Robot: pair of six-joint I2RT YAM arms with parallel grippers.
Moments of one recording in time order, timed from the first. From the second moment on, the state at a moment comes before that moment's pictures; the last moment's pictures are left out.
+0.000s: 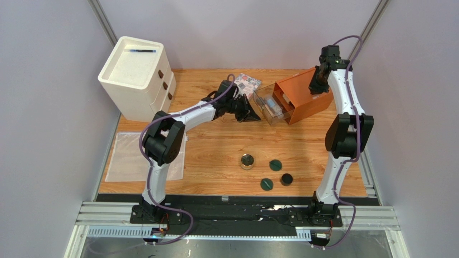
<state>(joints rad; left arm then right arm) -0.60 2.08 1.55 -0.11 0.61 -1.01 -0.07 2.06 2.05 -0.99 0.08 0.34</state>
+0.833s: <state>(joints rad) -0.74 2.62 2.27 -0.11 0.61 -1.30 -0.12 2.05 2.02 -0.96 -0.07 0.33</state>
